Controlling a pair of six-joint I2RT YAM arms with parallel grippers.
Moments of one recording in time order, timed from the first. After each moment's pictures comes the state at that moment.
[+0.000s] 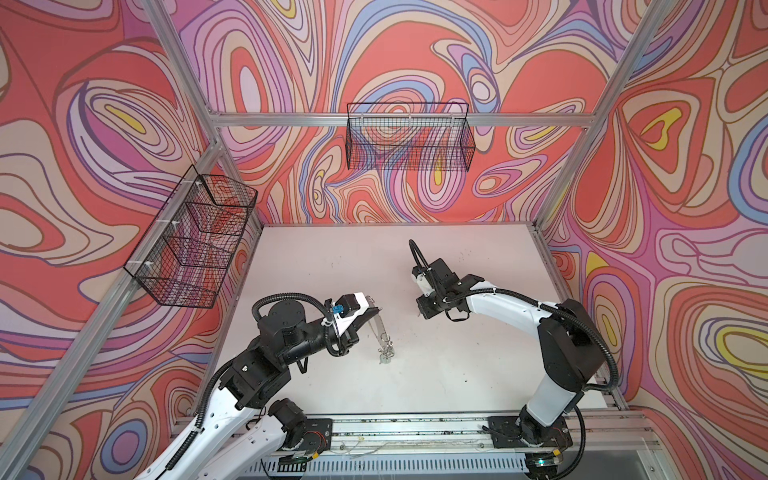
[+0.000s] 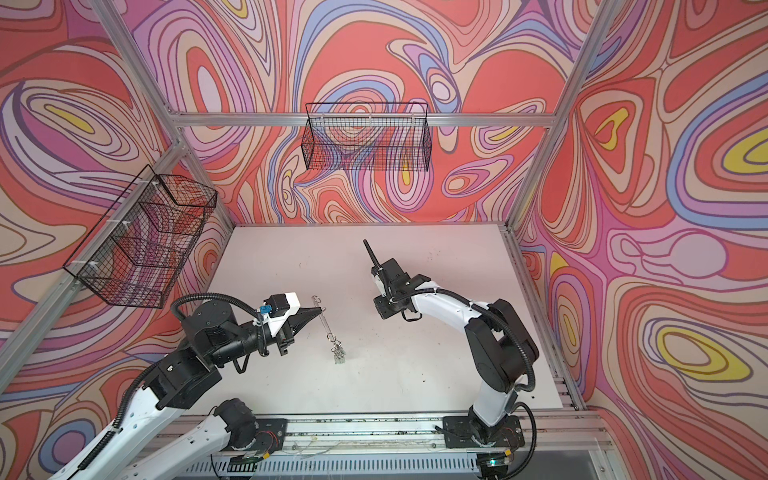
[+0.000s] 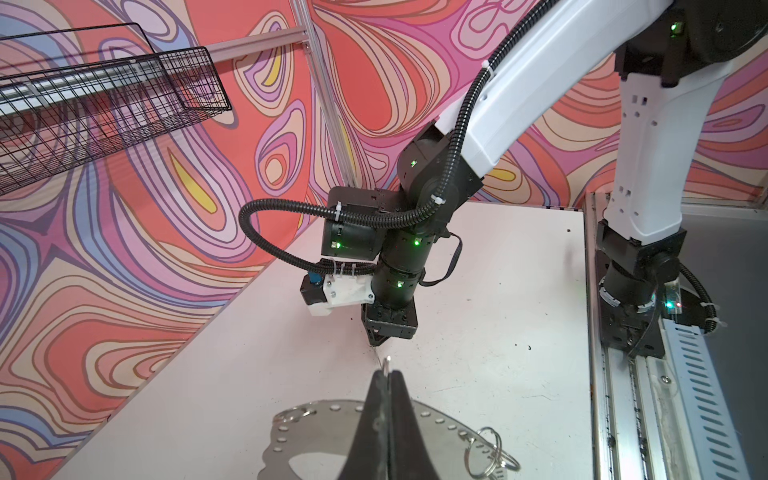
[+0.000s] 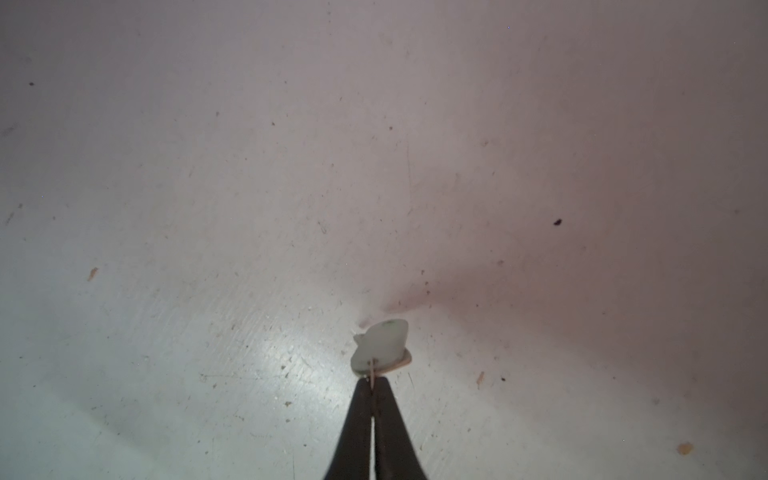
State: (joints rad) left arm -0.65 0.65 0.82 -0.34 0.38 0.26; right arm 0.62 1.74 1.17 -0.53 -0.03 0.13
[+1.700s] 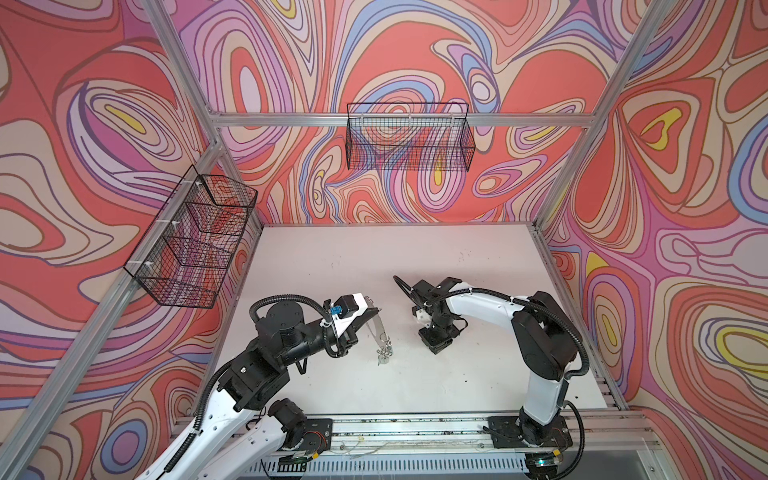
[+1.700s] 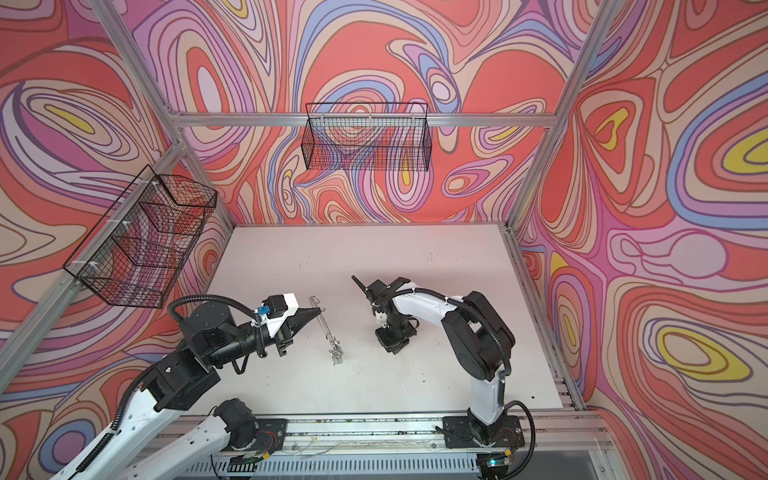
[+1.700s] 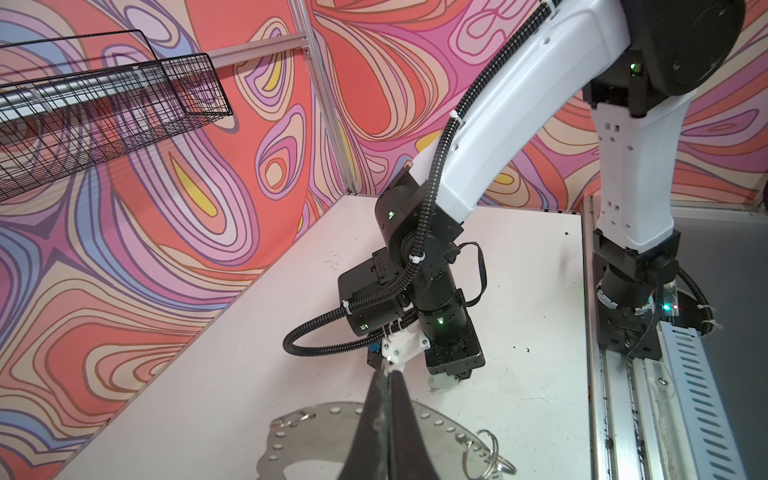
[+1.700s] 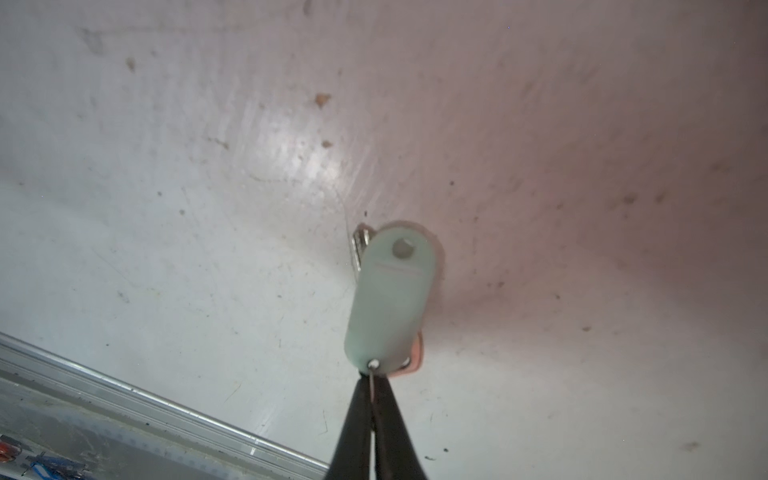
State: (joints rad) left arm -0.65 0.64 0.82 -0.34 0.38 0.25; right arm 0.71 1.88 1.29 -1.10 -0.18 0.19
